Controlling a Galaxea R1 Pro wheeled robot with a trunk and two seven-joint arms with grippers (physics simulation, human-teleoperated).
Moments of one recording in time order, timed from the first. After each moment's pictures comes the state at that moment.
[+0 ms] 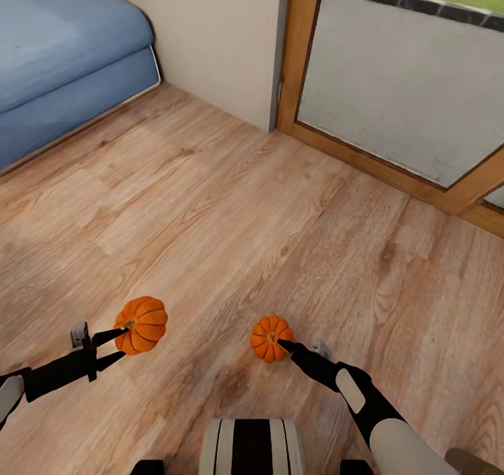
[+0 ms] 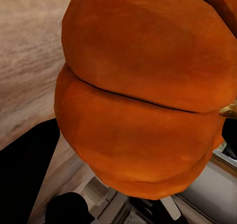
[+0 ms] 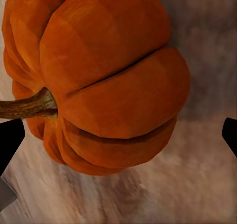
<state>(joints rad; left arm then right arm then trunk) -0.49 0.48 0.17 -0.71 0.83 1.04 -0.98 -0.63 0.06 -0.19 -0.48 -0.48 0.42 0.46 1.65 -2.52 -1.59</state>
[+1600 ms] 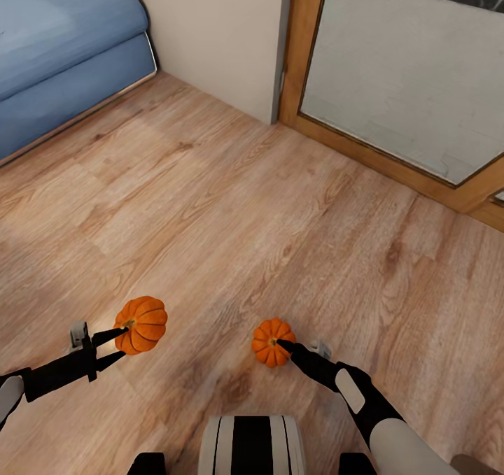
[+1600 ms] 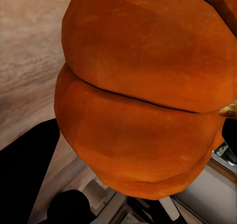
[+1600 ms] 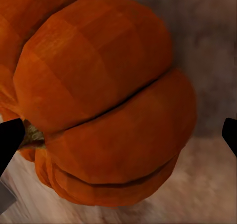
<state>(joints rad) -0.49 0.48 0.17 -0.71 0.83 1.05 -0.98 -0.63 0.06 -0.18 -0.48 -0.48 0.42 0.46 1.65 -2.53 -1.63</state>
